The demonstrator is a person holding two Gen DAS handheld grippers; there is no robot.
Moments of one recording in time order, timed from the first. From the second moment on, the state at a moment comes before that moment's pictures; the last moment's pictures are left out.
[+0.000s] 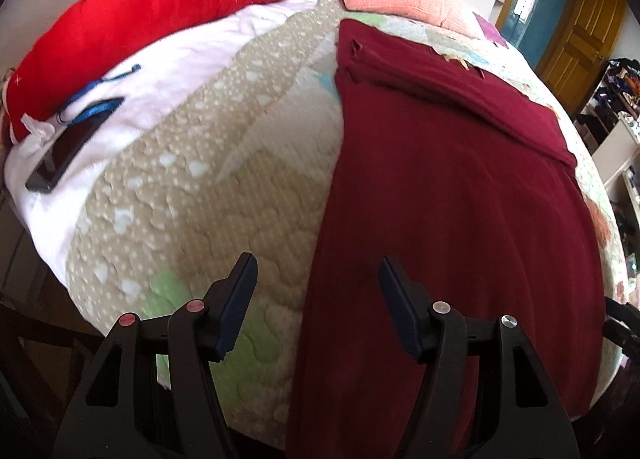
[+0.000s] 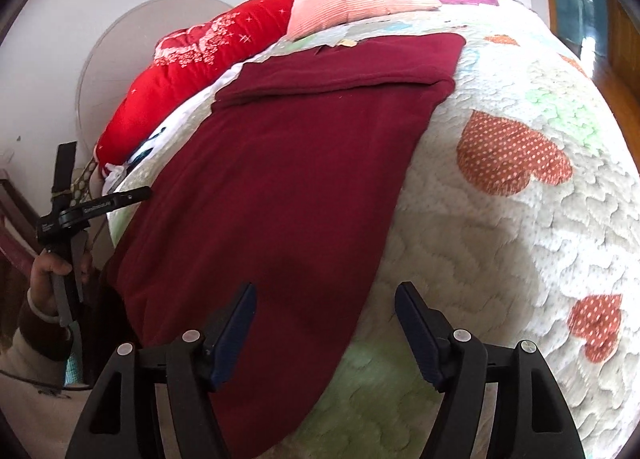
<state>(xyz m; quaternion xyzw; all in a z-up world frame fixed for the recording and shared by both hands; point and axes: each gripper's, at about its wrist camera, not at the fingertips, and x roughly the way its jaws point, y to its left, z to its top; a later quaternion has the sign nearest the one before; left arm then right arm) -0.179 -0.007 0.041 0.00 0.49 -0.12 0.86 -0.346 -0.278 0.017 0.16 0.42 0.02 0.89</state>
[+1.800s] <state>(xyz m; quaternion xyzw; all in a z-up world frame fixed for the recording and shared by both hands) -0.184 -0.015 0.038 0.00 0.50 -0.13 0.86 -0.372 -0.259 0.008 0.11 0.42 0.05 0.90</state>
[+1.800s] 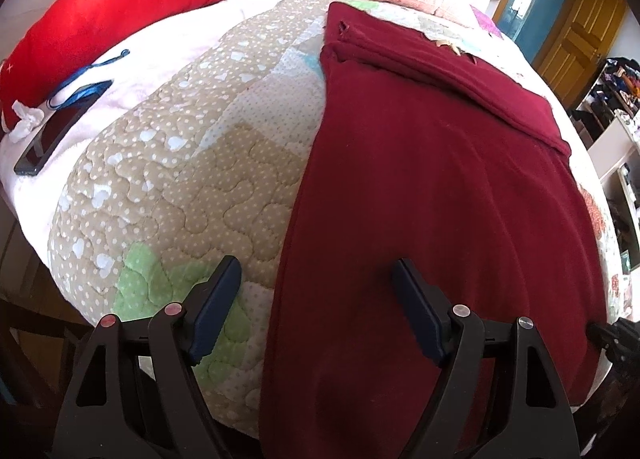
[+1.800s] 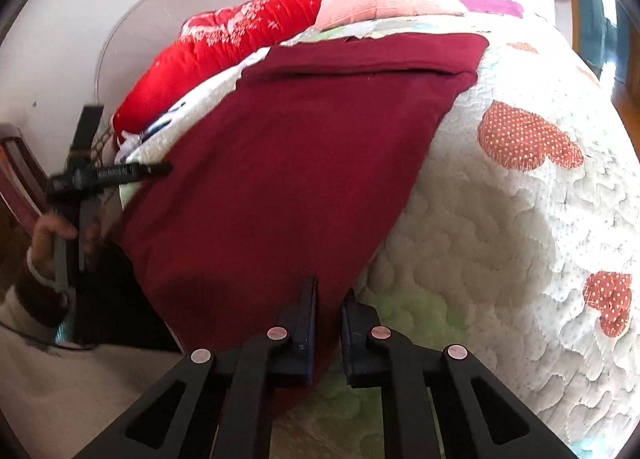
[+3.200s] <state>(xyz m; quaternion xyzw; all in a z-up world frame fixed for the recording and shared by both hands) -0.222 -0.003 0.029 0.01 0.53 -0.17 0.83 -0.367 -0.251 -0.009 0.23 0.37 0.19 0.88</state>
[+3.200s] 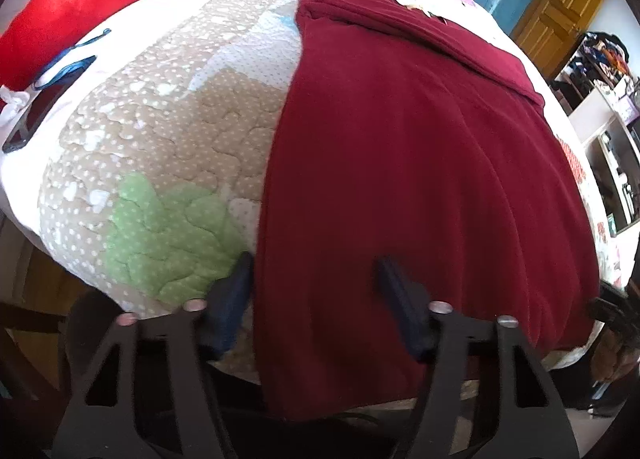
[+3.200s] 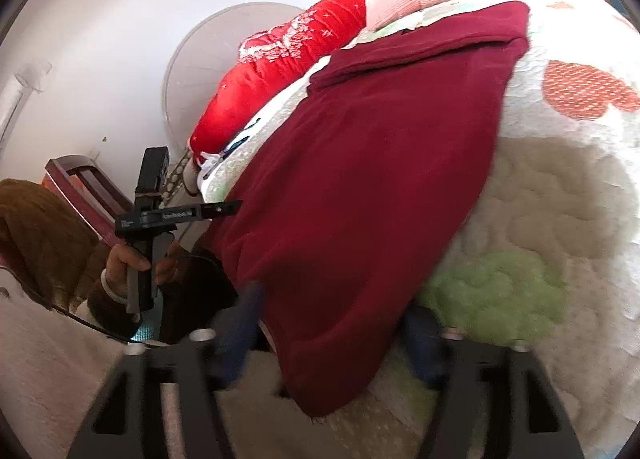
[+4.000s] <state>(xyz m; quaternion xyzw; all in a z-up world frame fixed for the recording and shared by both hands) 0.016 -0.080 0.117 -0.11 0.47 -0.26 0.84 -0.191 -0.387 0.114 0.32 0.18 0.11 0.92</state>
